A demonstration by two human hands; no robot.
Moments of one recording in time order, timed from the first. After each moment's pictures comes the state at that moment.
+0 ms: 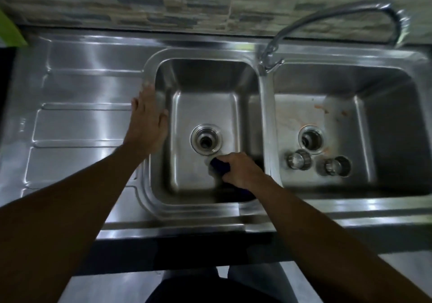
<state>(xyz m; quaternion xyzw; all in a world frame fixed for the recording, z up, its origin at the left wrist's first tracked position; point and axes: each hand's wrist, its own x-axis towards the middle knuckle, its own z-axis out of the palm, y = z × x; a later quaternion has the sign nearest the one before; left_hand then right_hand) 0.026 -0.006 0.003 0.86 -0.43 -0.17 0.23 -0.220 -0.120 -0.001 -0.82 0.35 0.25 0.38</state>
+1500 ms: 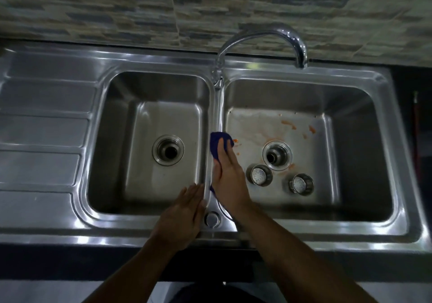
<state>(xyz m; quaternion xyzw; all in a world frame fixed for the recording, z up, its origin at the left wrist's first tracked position) -0.254 -0.013 -0.018 0.82 -0.44 -0.31 0.17 -0.314 -0.179 0.000 -0.83 0.40 -0.08 0.39</state>
